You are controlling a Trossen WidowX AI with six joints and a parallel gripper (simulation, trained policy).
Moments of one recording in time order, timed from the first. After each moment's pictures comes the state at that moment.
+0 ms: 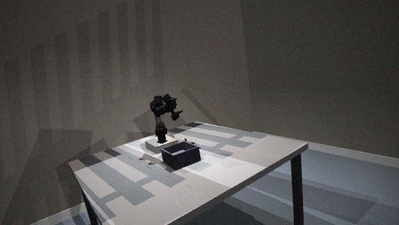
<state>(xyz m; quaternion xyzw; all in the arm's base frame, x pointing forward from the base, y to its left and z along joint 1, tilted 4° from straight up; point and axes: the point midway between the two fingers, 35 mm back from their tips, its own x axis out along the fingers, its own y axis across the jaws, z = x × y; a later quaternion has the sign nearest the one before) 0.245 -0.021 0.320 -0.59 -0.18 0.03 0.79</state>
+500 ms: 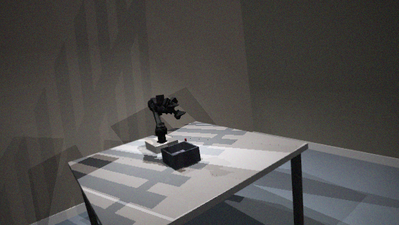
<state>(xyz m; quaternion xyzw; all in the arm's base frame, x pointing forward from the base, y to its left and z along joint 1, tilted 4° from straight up) 0.272 -0.032 0.304 -0.39 -0.07 0.07 0.91</state>
